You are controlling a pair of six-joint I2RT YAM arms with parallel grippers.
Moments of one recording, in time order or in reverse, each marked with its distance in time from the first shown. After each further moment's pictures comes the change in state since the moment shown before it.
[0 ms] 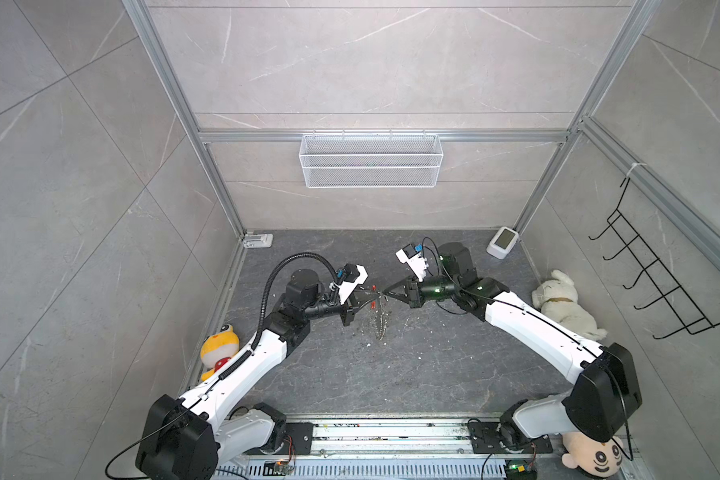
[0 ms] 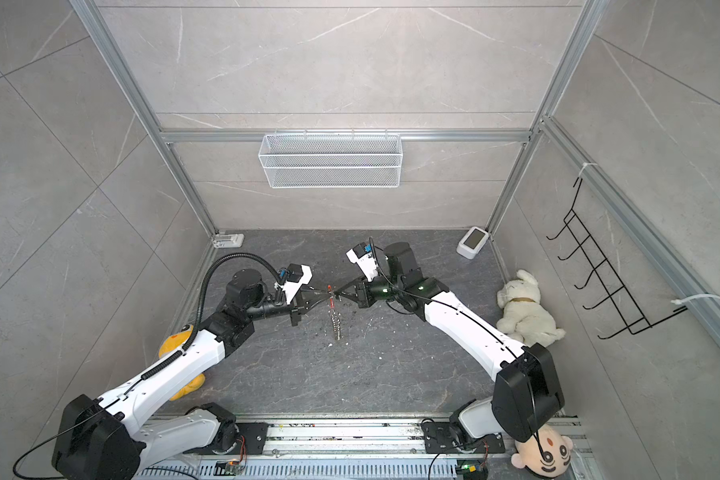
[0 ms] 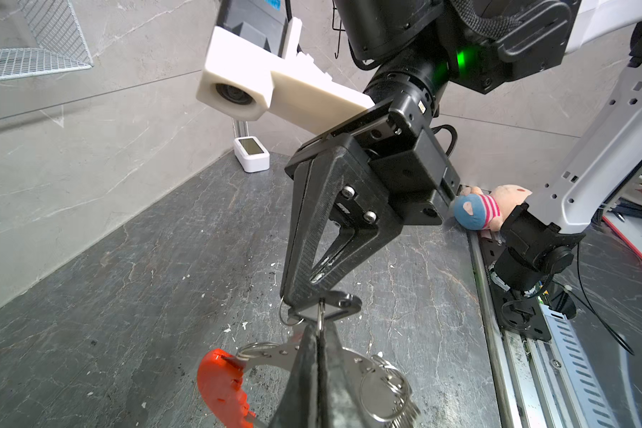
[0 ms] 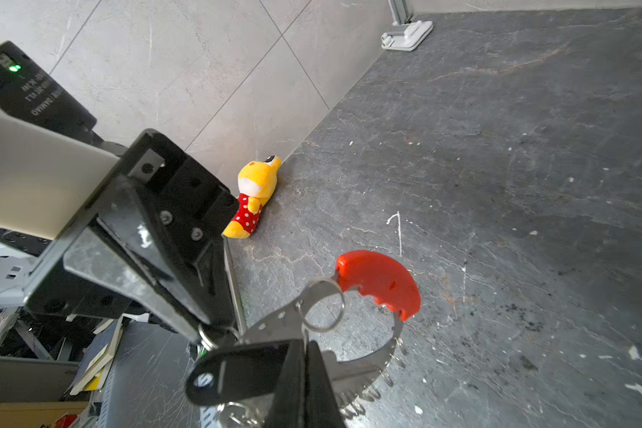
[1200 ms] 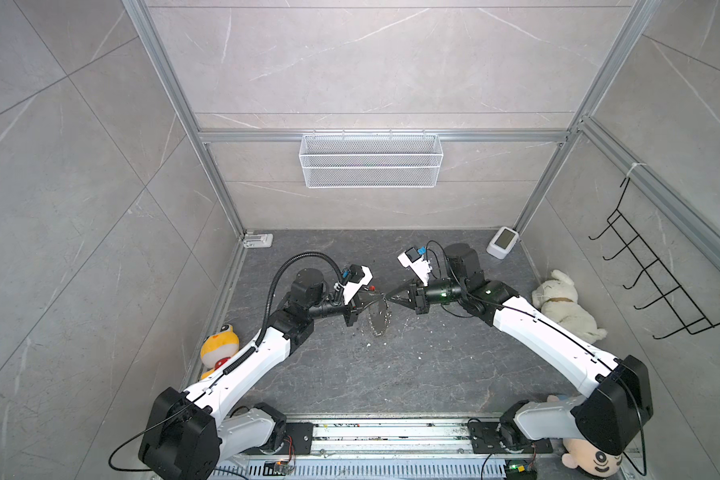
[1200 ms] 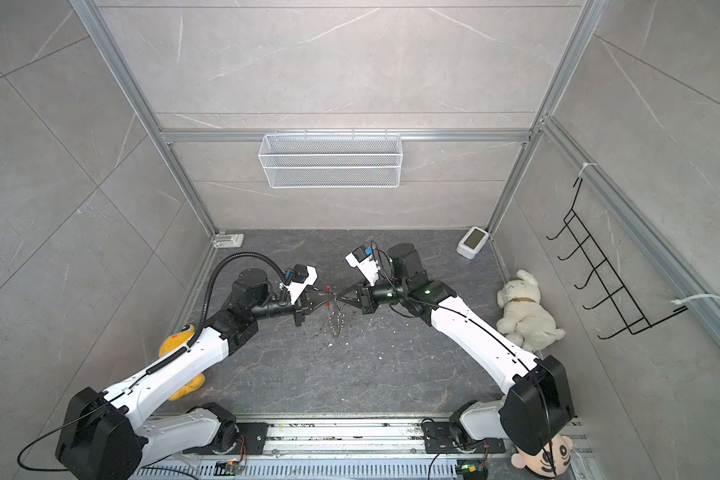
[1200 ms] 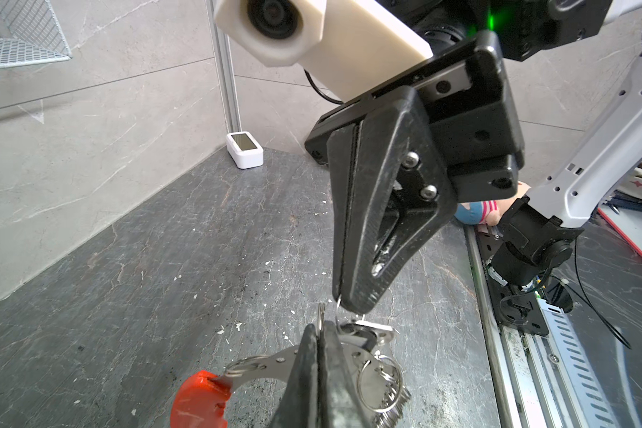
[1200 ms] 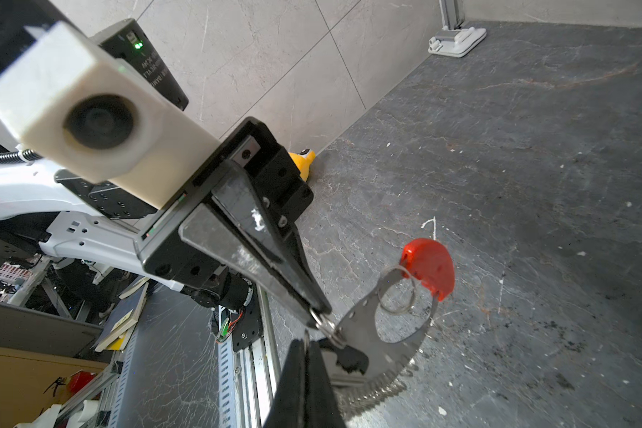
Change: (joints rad) left arm -0.027 0.032 0.014 -0.003 -0.004 0.013; right arm 0.017 -0.051 0.006 -0.037 -0.104 -0.057
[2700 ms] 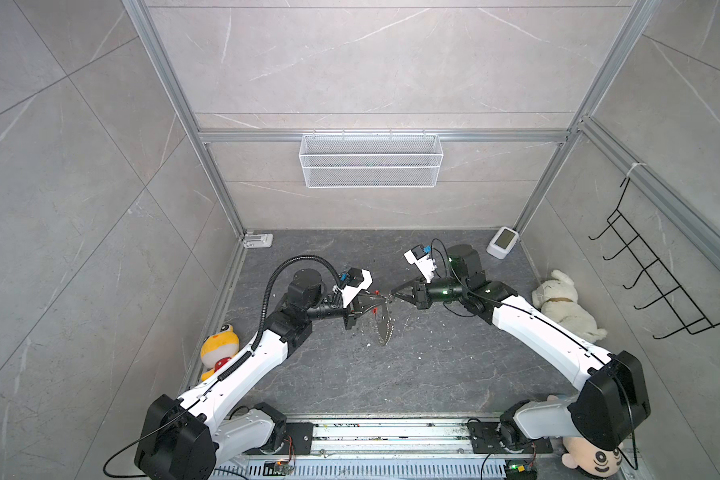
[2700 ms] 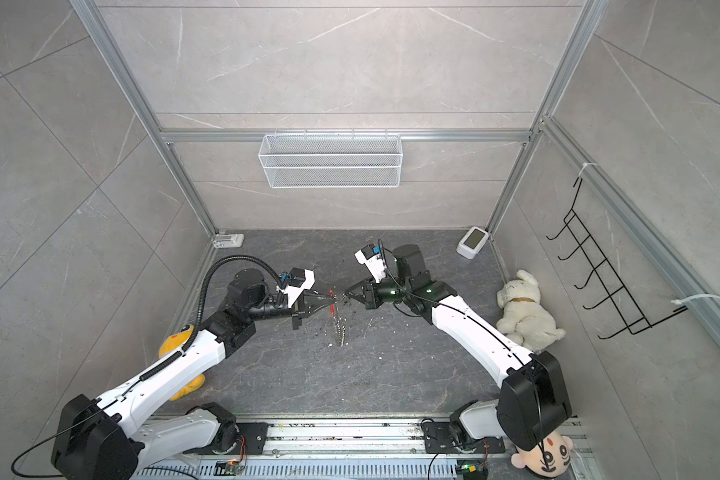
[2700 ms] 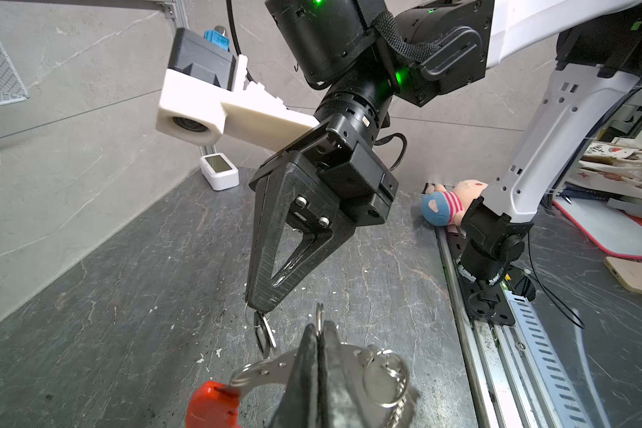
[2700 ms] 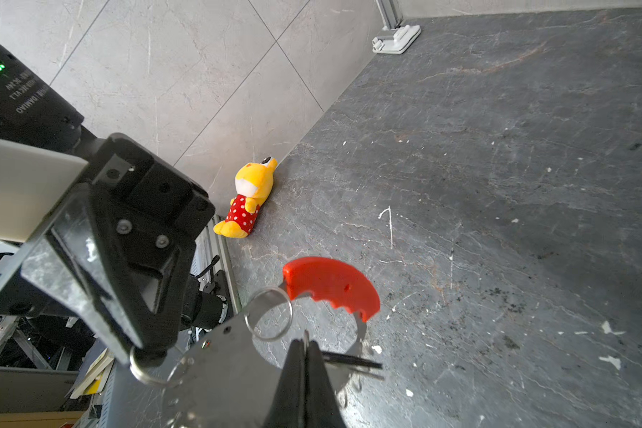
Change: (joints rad) left arm -0.003 -0.035 0.005 0.001 0.088 0.014; right arm -0.056 0.014 -0.047 0.042 0.068 0.054
